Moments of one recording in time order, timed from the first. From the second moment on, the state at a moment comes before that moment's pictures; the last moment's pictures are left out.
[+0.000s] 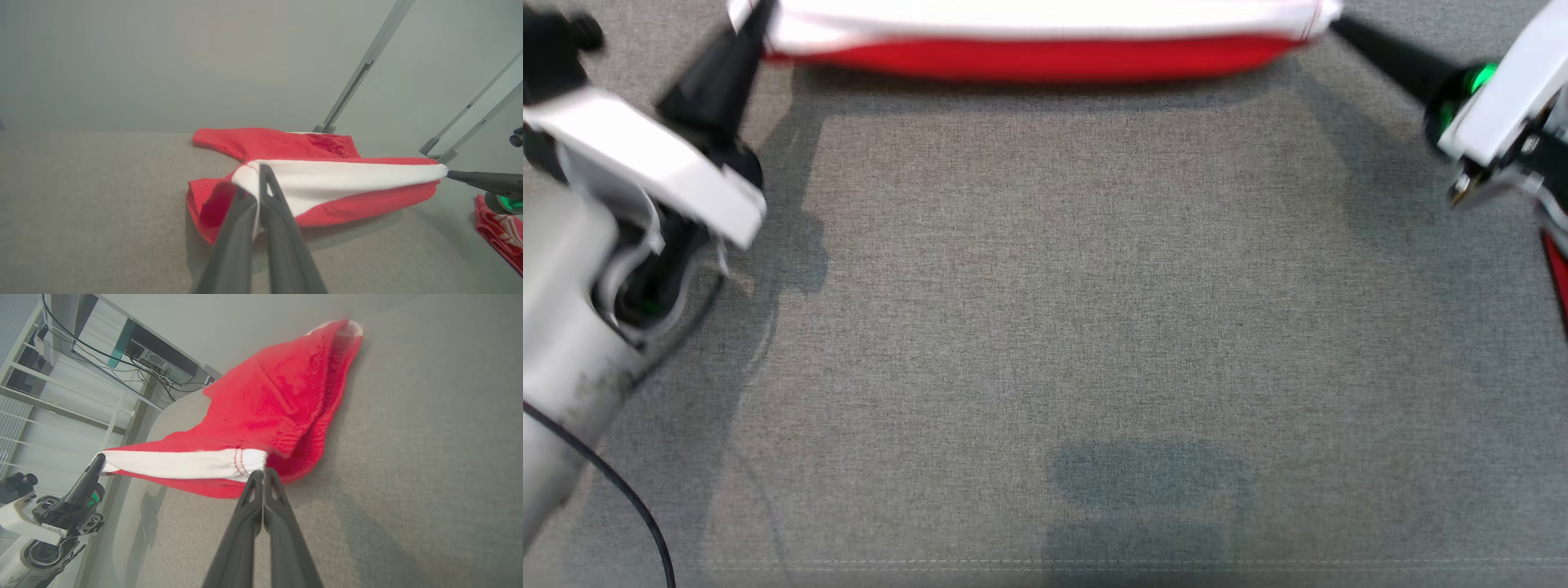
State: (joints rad) left arm -1.00 0.59 -0.86 0.43 -1.22 -0.12 -0.19; right arm -1.19 -0.64 1.00 0.43 1.71 0.13 0.25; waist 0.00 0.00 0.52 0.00
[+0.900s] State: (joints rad) left arm -0.51 0.54 -0.92 0.37 -1.19 -0.12 -0.25; right arm -0.70 -0.73 1.05 0.21 1.68 0.13 0.16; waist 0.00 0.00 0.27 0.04
